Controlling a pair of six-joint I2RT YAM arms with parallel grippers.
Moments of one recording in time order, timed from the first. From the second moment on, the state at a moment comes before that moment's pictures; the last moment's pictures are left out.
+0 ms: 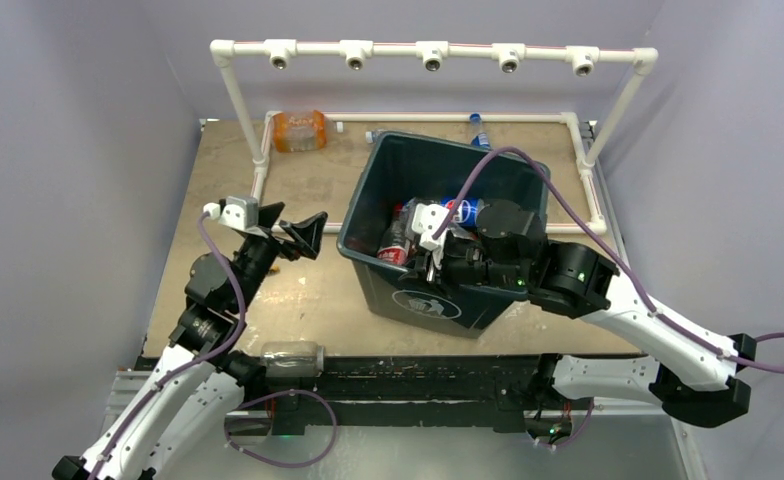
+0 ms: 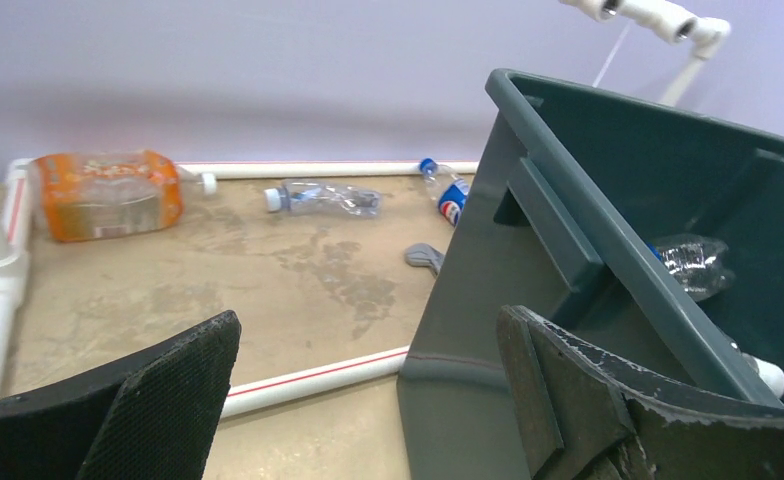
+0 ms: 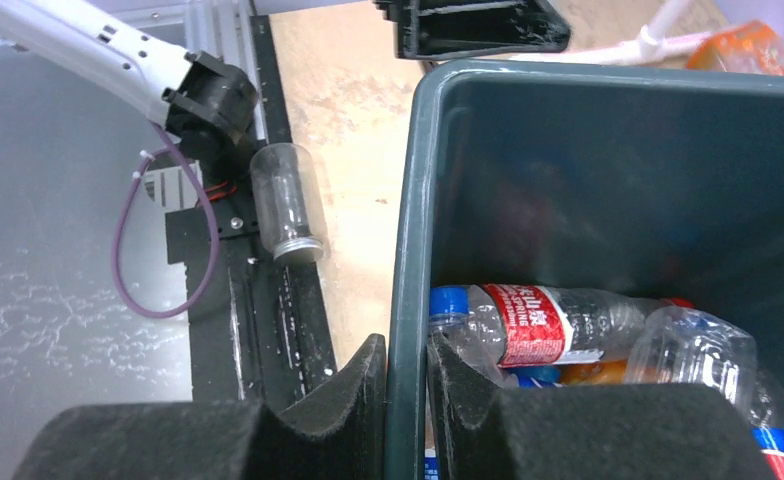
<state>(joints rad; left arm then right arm) -0.48 0.55 0.58 0.12 -0.06 -0.27 1.07 1.06 1.35 -0.69 -0.20 -0.18</state>
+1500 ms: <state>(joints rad) -0.48 0.85 1.25 -0.24 -0.15 -0.34 1.13 0.75 1.33 -0.39 0.44 0.05</state>
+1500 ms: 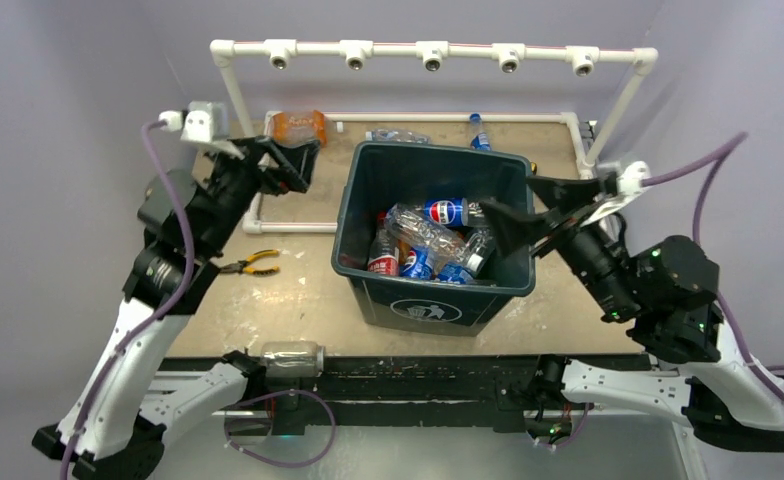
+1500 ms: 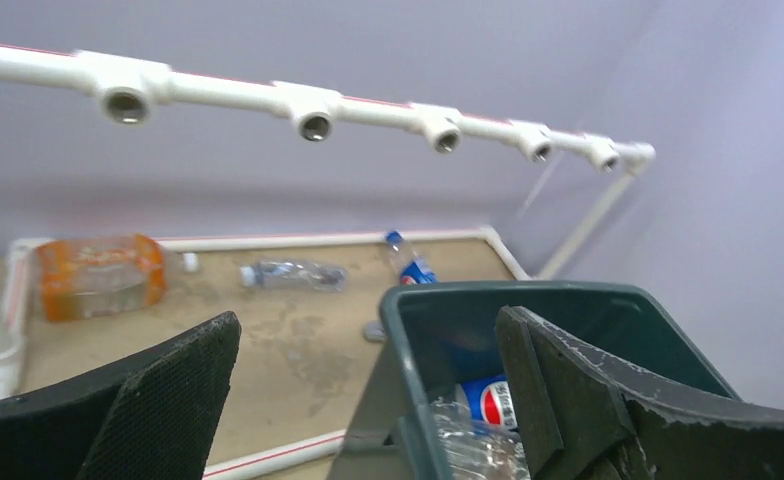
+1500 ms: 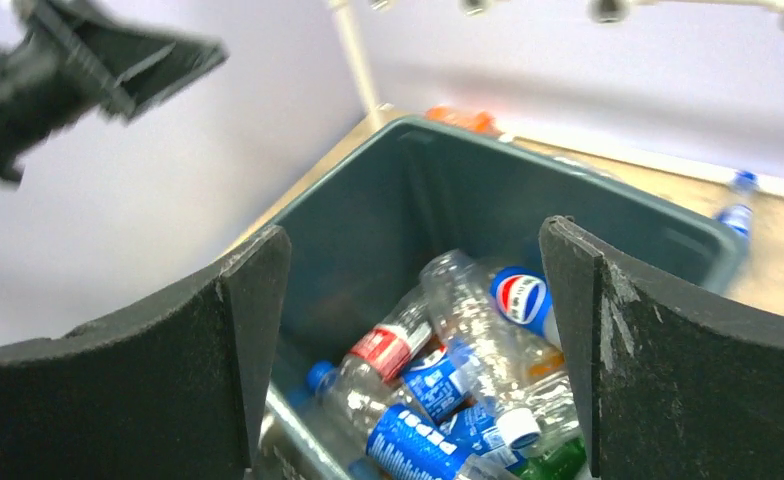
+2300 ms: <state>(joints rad) -0.56 1.18 1.45 -0.68 0.19 -0.31 1.13 0.72 1.22 -0.34 1.06 0.24</state>
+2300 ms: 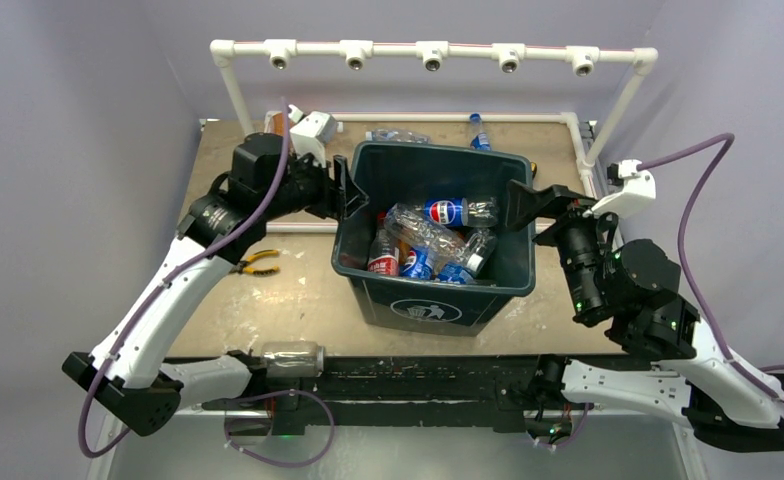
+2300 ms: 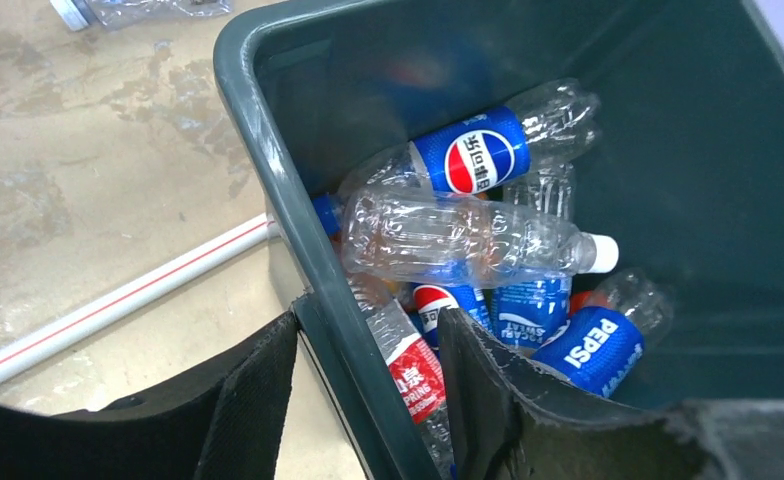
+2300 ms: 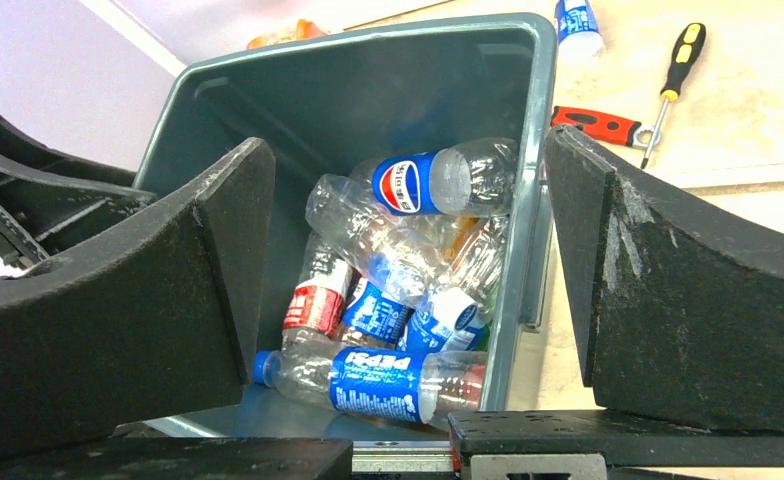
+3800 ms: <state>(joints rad) -0.72 1.06 1.50 -1.08 -0.76 -0.39 0.78 0.85 1.13 -0.23 0.89 0.25</state>
